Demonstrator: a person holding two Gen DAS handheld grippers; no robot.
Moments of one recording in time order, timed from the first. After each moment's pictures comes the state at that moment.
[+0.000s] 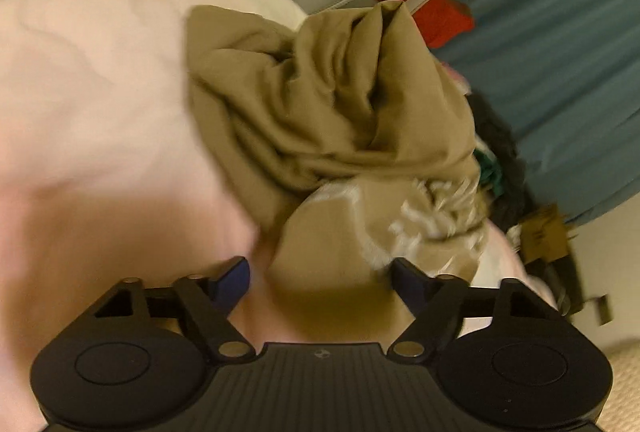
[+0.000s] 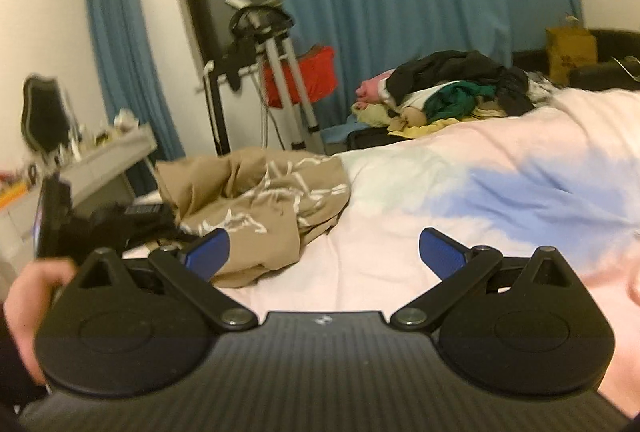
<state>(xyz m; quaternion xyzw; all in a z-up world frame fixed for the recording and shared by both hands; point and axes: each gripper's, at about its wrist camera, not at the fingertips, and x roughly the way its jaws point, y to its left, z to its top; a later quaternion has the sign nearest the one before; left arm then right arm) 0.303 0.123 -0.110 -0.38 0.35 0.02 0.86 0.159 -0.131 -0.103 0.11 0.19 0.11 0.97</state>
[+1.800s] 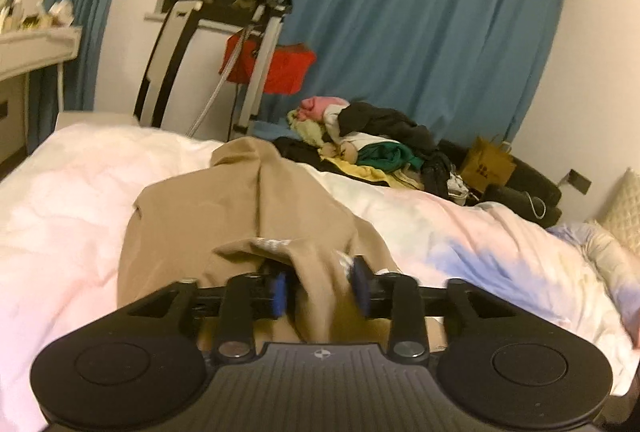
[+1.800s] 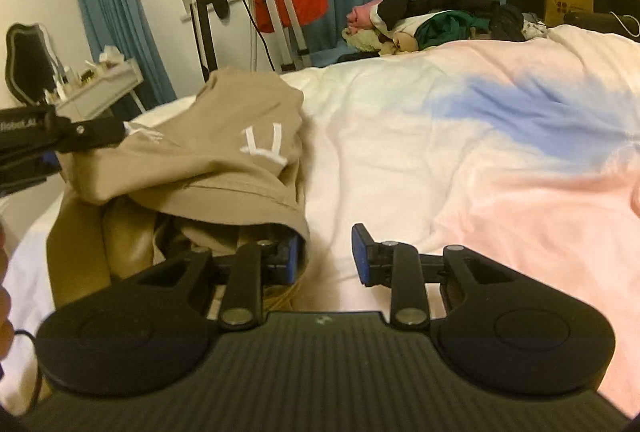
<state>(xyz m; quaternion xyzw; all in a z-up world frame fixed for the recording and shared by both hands) 0.121 0.075 -0.026 -0.15 0.24 -0.08 0.96 0.137 -0.117 -0.131 0.10 0.29 0.10 0.95</state>
